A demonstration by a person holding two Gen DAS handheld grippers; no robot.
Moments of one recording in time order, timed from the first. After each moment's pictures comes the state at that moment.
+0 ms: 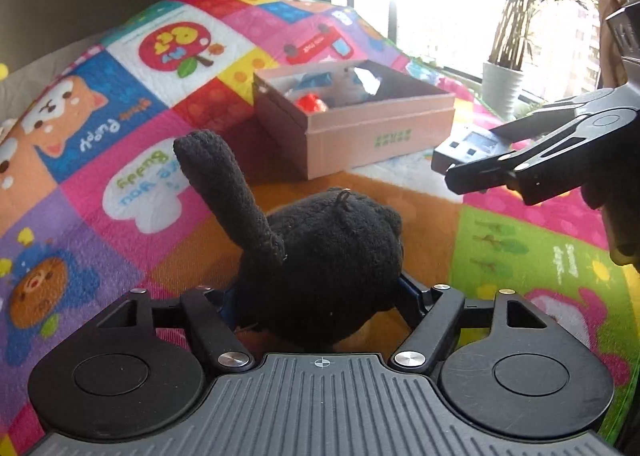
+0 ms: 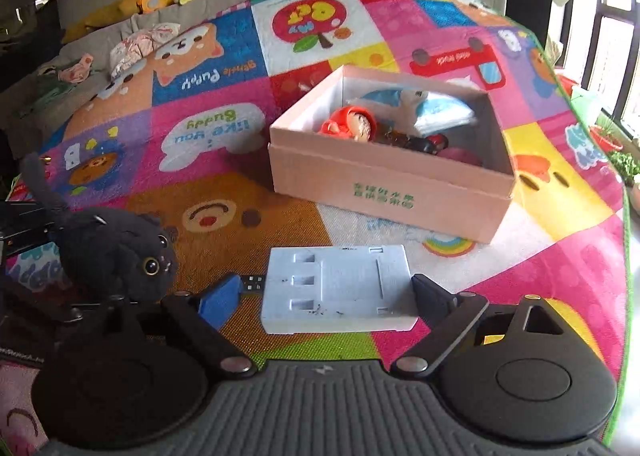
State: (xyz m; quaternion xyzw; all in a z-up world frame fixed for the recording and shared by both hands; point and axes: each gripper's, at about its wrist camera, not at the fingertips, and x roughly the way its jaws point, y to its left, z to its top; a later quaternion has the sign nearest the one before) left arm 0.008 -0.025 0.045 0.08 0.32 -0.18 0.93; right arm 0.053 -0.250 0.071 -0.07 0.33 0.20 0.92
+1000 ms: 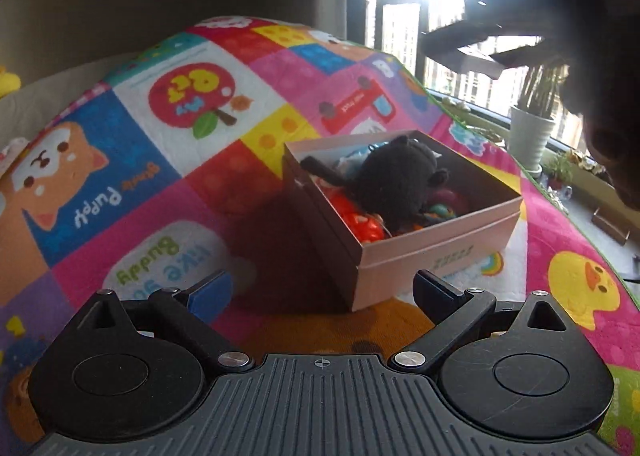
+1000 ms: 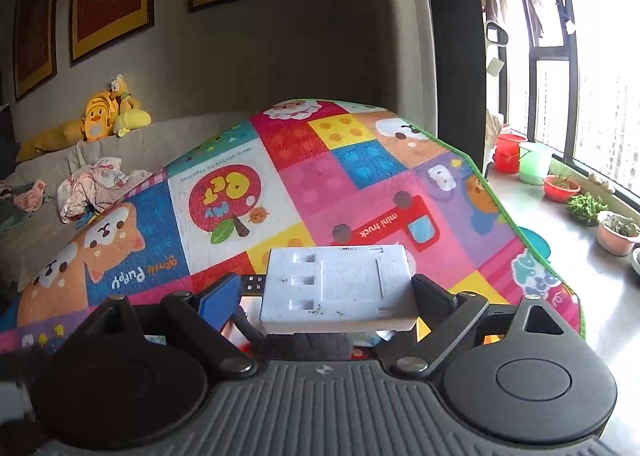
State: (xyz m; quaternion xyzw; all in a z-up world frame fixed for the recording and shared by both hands) left arm 0.106 -0.029 0.061 0.05 0.29 -0.15 0.94; right arm 0.199 -0.250 0.165 0.01 0.23 0.14 0.96
